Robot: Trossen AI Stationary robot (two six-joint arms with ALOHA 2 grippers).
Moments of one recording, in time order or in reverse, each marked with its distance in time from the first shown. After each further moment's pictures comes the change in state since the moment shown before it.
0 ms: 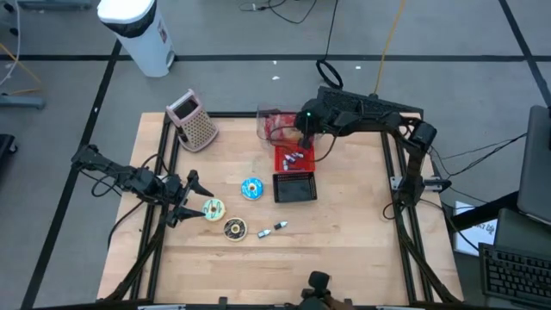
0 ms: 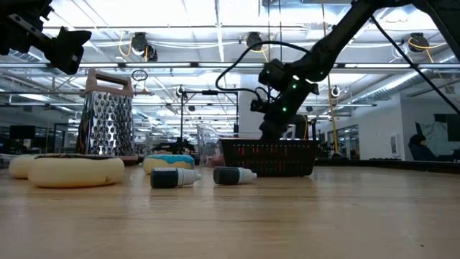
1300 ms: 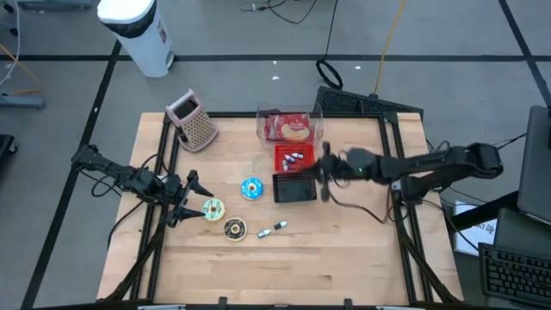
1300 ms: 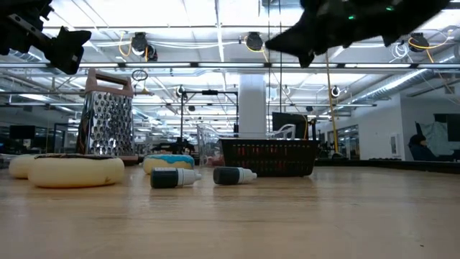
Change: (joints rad) left arm 0.000 0.000 0.000 0.000 0.000 0.000; right arm 0.574 -0.678 -0.540 0.512 -0.084 0.428
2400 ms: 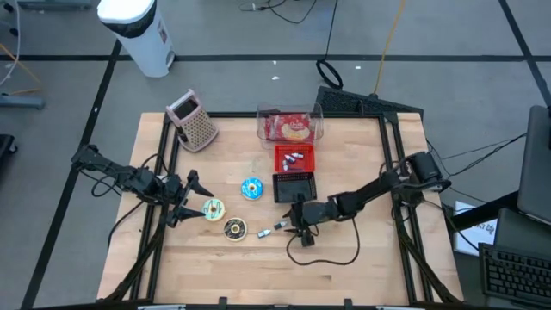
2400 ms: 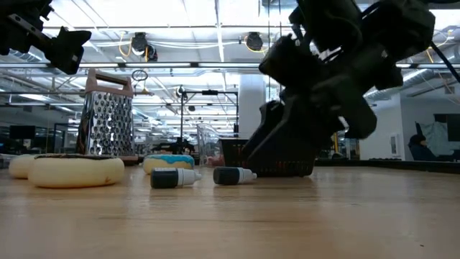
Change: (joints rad) left arm 0.000 0.000 0.000 0.000 0.000 0.000; right arm 0.296 0.659 0.195 0.005 0.078 -0.028
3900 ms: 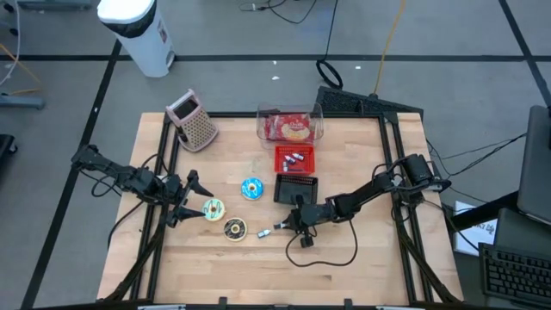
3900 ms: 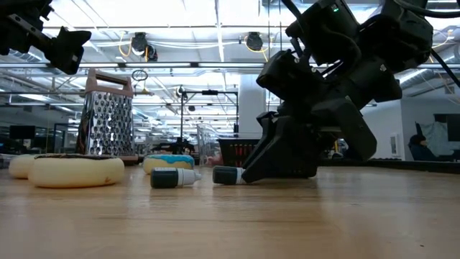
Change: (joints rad) left arm 0.000 0.000 0.000 0.000 0.000 0.000; right arm -0.005 0.065 0.000 0.059 0.001 -0.033
